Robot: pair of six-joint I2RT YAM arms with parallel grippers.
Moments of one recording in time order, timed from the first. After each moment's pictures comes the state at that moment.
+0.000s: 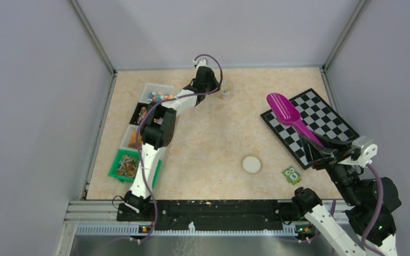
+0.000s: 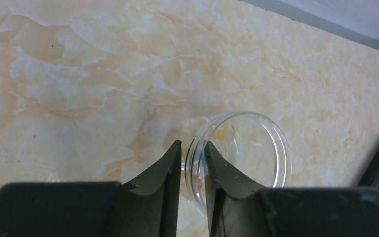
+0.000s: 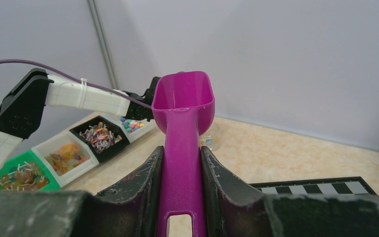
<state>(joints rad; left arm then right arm) -0.45 2.43 1.93 0.03 -0.06 -0.67 0.53 0.11 0.84 -0.42 0.04 0.05</state>
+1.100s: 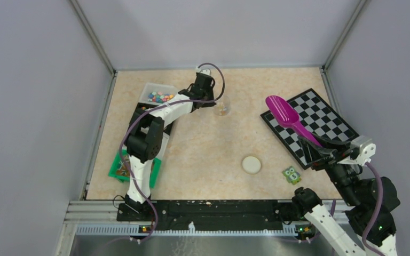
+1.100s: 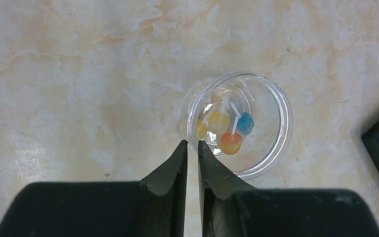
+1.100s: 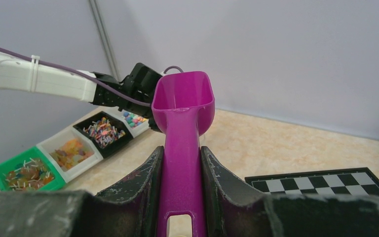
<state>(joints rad) -0.53 2.08 1.60 -0.24 -0.11 -0.49 0.53 0.10 0.84 -0.45 0.04 0.08</state>
